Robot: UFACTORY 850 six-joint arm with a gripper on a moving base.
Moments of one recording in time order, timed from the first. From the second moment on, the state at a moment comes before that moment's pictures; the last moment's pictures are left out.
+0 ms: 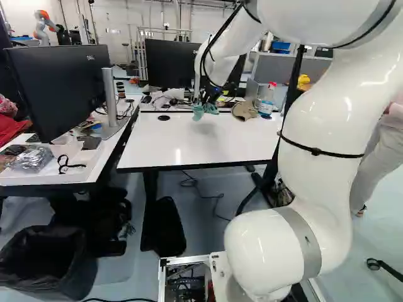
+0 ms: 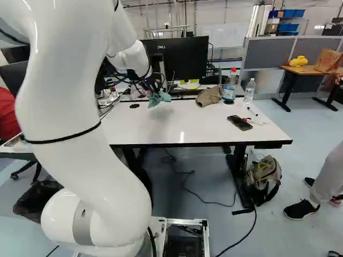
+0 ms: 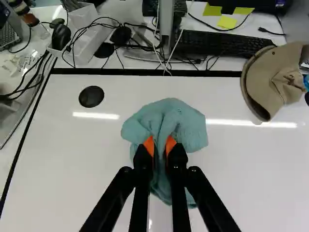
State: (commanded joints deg) arm 4.3 -12.1 -66.4 0.0 -13.3 0.0
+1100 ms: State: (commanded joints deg) arm 12.7 -20.2 -75.9 0.0 -13.3 0.0
